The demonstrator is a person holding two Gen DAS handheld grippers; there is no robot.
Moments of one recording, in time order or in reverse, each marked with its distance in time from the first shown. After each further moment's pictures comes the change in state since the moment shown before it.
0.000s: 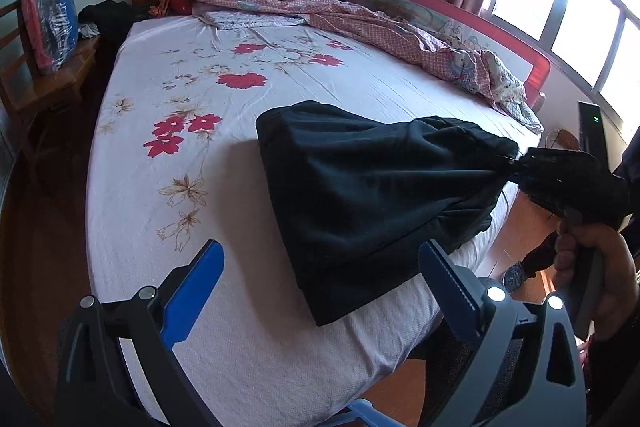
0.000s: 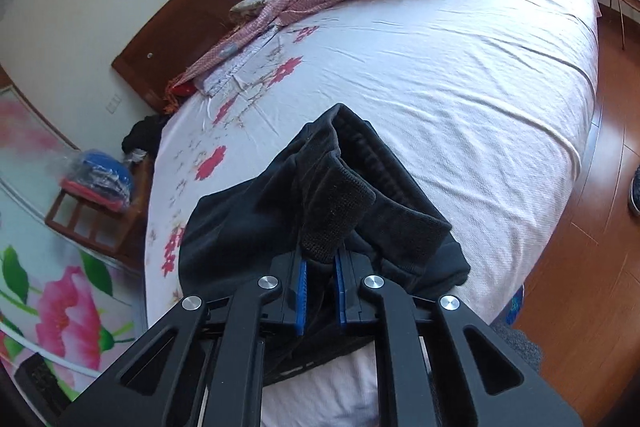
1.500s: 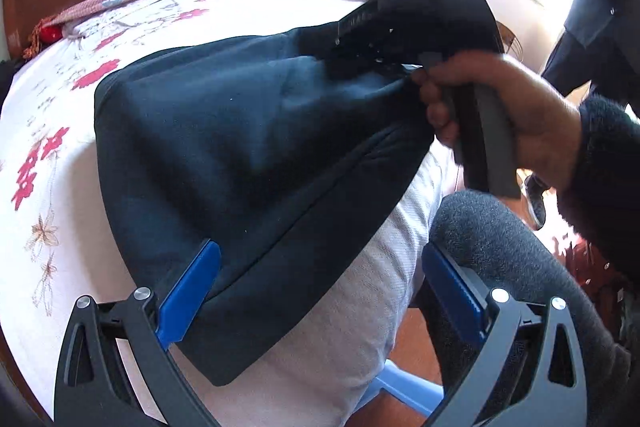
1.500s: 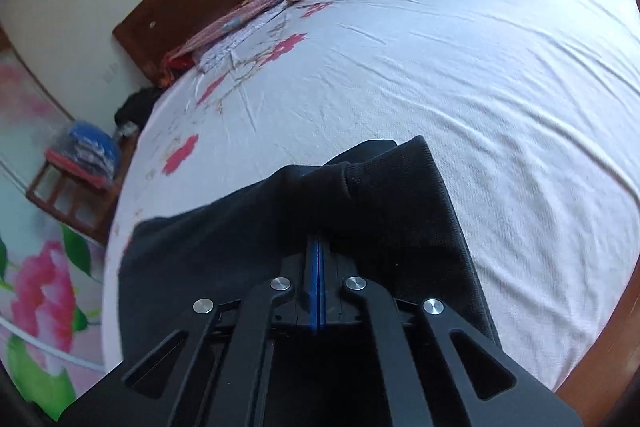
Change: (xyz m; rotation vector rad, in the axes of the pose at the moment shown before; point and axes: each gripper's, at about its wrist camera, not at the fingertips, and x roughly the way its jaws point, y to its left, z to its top) left arm 0.099 -0.092 -0.037 0.403 0.194 -0.210; right arm 0.110 -0.003 0.048 -0.051 0.043 0.012
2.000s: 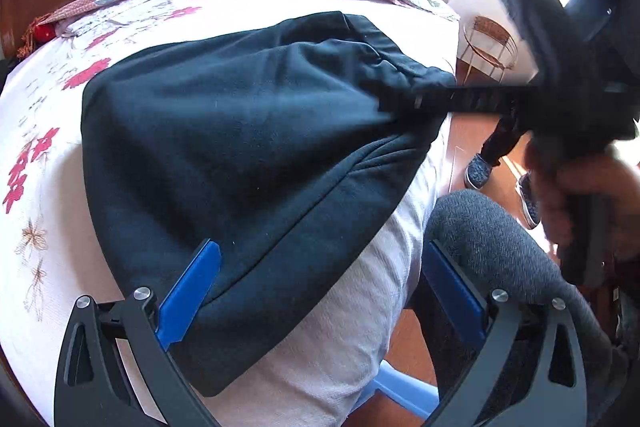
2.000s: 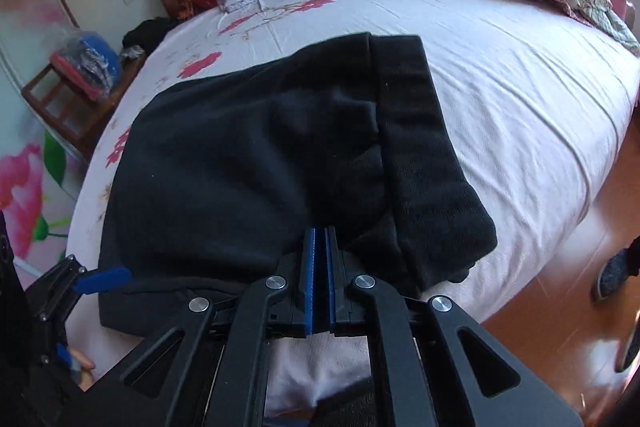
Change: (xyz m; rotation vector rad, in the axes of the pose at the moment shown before) left arm 0.007 0.007 0.006 -0.013 0.007 -0.048; right arm -0.049 -0.008 -0.094 -0.230 0.068 -0.030
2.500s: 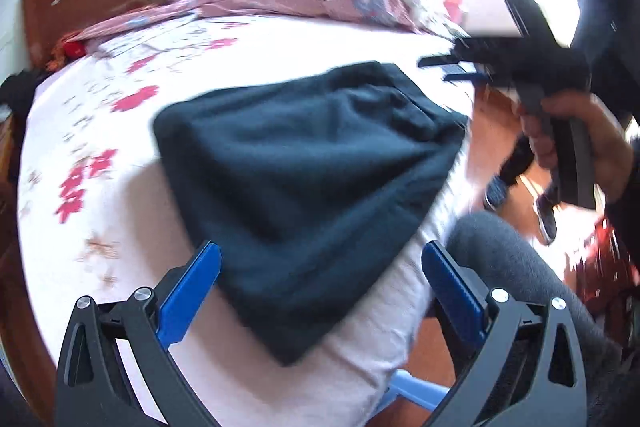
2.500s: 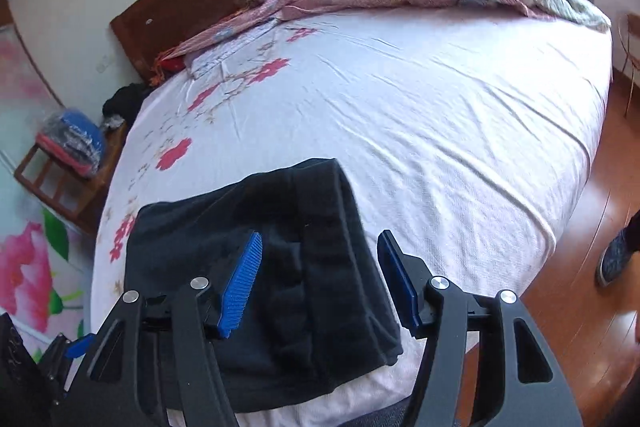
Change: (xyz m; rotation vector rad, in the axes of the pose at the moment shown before) left arm -0.066 0.036 0.007 -0.059 -0.104 0.106; right arm -0.029 -0.044 0.083 0.150 -0.061 -0.062
